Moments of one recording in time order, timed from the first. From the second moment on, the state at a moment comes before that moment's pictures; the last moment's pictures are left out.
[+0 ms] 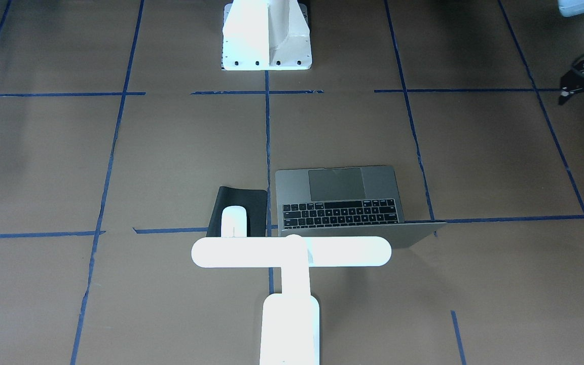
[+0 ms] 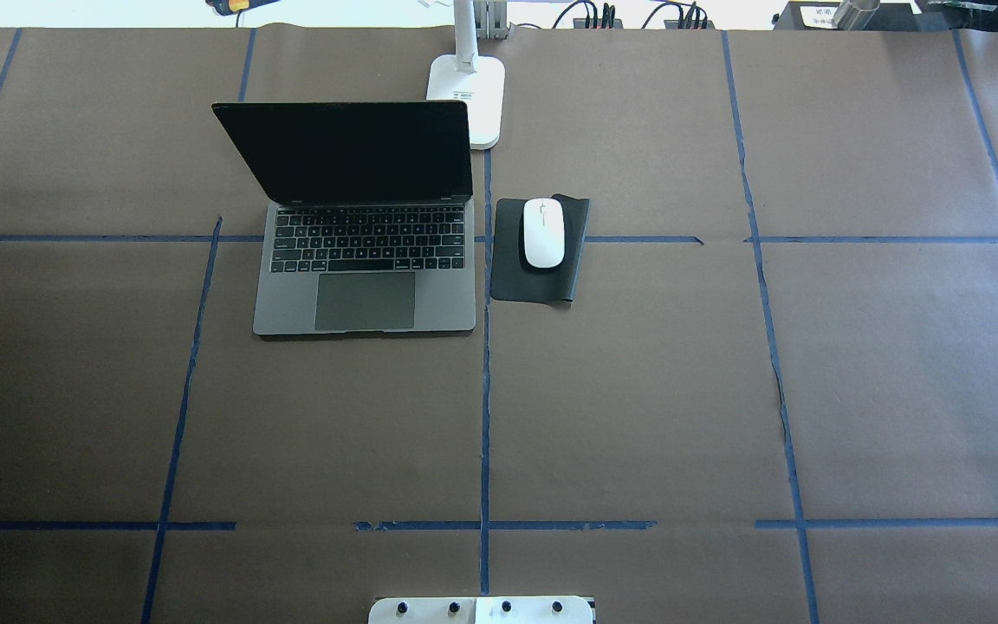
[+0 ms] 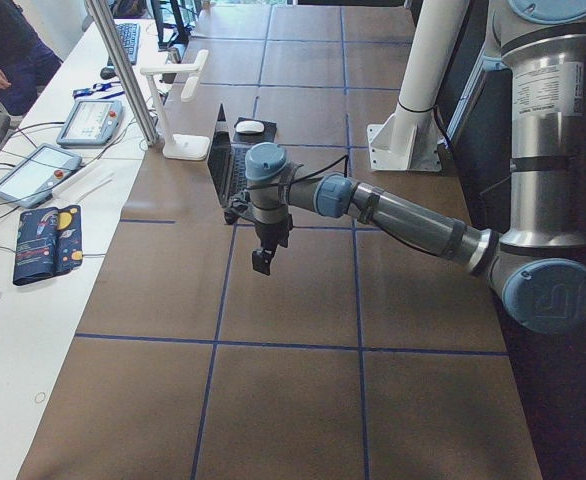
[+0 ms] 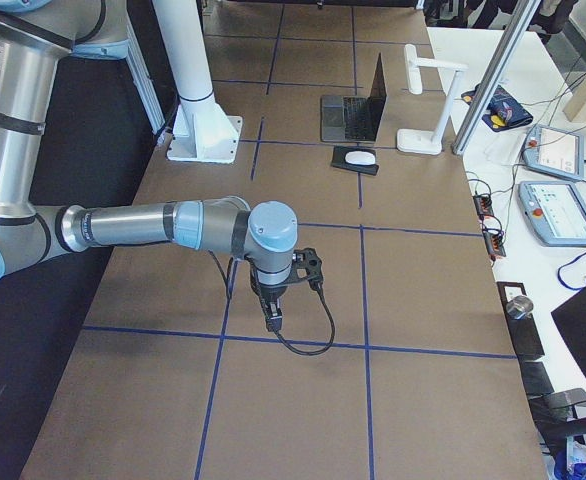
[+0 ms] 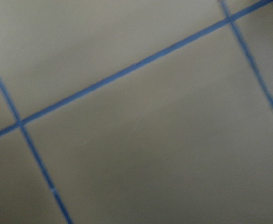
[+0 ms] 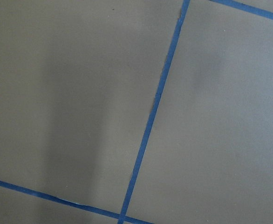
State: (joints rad) left arm -1.36 -1.44 -1.99 -1.45 -2.29 0.11; right arm 1.58 -1.88 2.00 -1.81 2.31 -0.37
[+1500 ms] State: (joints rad) left arm -1.67 -1.30 -1.83 -1.47 -2.32 0.23; right arm 1.58 -1.89 2.00 -1.81 2.32 -0.37
